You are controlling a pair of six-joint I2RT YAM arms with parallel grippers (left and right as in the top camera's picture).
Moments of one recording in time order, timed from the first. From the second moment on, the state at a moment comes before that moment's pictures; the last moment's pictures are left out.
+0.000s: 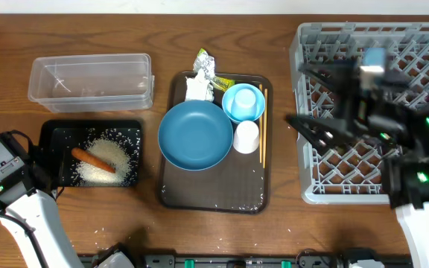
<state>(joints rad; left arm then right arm) 0.67 1.13 0.90 -0.89 -0.06 -0.83 0.10 1.07 1.07 0.23 -1.15 0.46</state>
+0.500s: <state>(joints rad) 0.67 1.13 0.90 -0.89 -0.06 -0.83 0.68 1.17 1.08 -0.16 -0.01 0.16</state>
